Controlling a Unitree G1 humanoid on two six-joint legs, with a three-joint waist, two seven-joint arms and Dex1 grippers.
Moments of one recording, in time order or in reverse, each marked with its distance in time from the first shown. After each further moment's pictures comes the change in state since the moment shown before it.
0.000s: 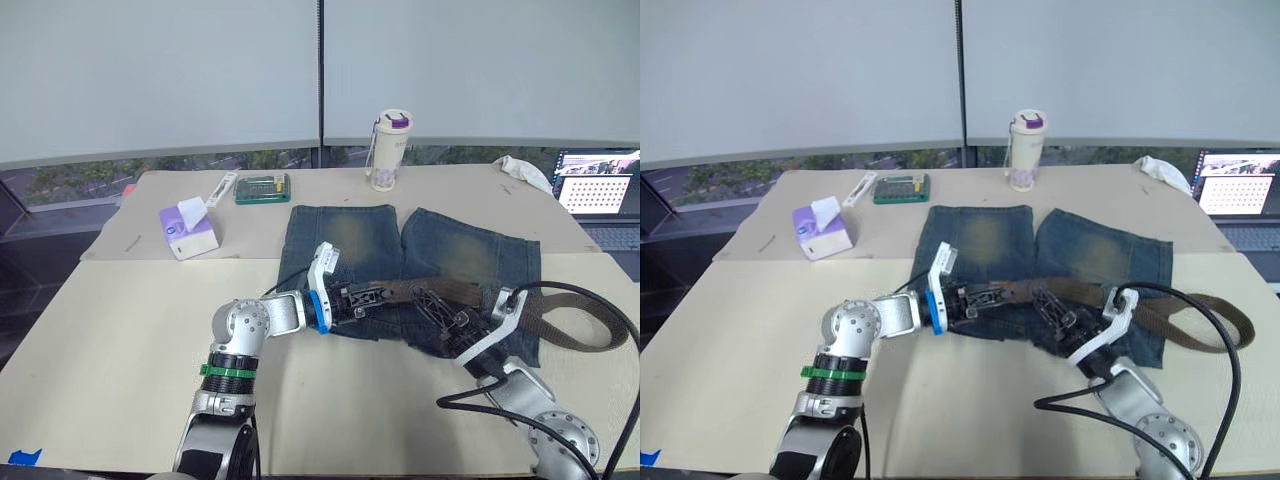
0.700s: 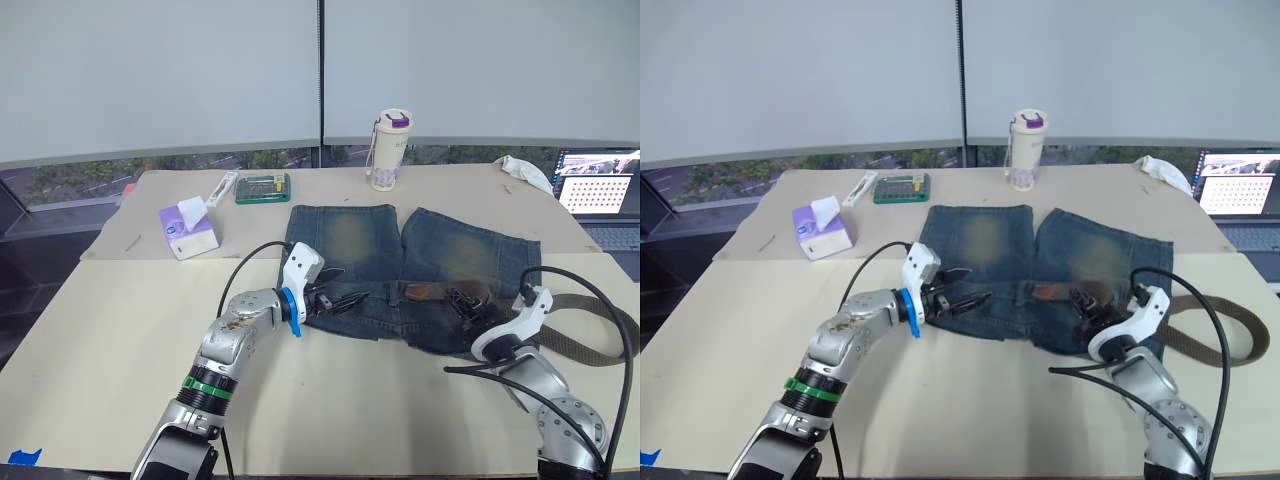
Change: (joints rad) left arm 0.088 0.184 -0.218 0.019 0.411 -0.712 -0.223; right arm -0.054 -0.030 -0.109 0.110 -0.034 -0.003 -0.216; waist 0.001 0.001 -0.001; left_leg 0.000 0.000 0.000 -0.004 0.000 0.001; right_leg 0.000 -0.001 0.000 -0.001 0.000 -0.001
